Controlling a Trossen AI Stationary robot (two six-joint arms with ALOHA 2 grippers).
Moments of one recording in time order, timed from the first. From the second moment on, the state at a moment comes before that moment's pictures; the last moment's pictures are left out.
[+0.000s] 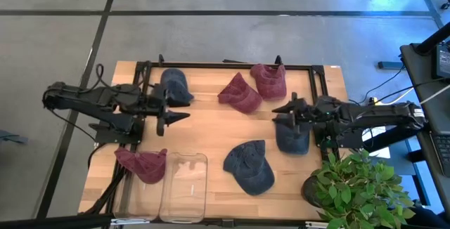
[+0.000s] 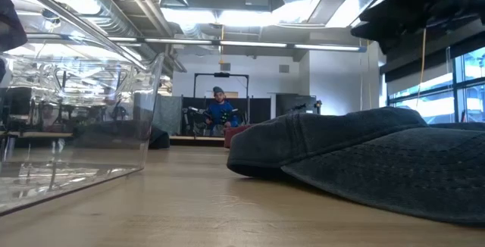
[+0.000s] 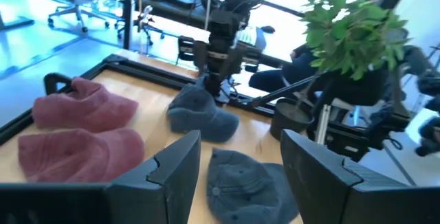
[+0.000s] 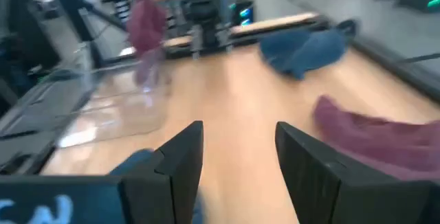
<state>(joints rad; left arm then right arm) -0.16 0.79 0.89 -0.28 -0.23 -0.34 -0.02 0.60 0.37 0.00 0.01 0.18</state>
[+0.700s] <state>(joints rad) -0.12 0.81 0.89 -0.32 -0.23 -0.32 0.06 1.20 0.67 -0.03 -0.15 0.15</state>
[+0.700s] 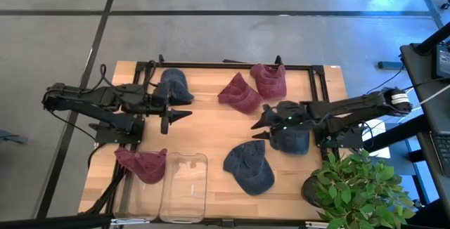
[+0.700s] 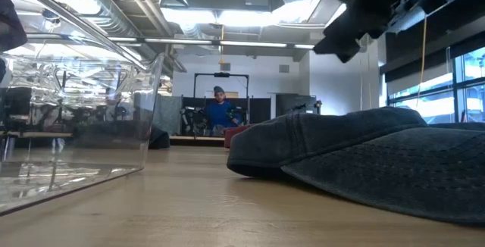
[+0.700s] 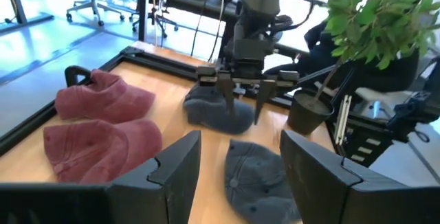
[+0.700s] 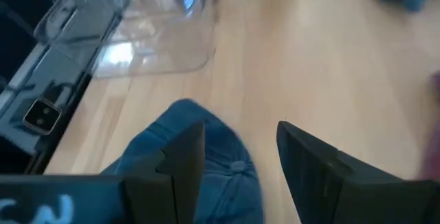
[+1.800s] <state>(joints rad) -0.12 0.81 0.89 -0.37 -0.24 -0.32 0.09 1.65 0.79 0.05 -0.09 0.09</state>
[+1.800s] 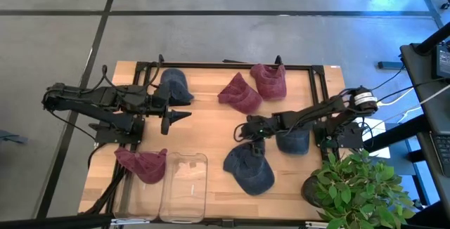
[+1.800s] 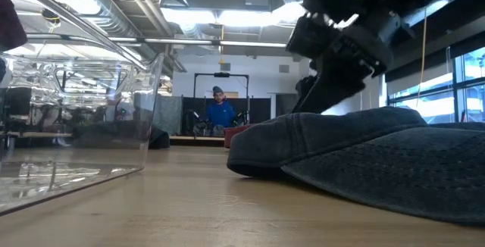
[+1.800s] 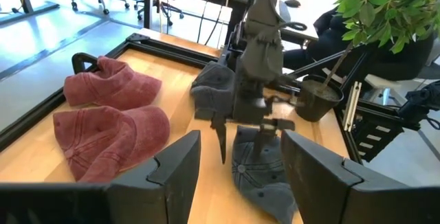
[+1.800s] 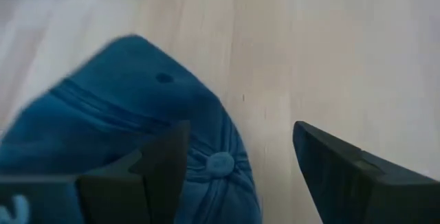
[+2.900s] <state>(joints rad) -0.12 0.81 0.89 -0.45 -0.24 -0.28 0.09 1.88 1.07 -0.38 -0.08 0.11</state>
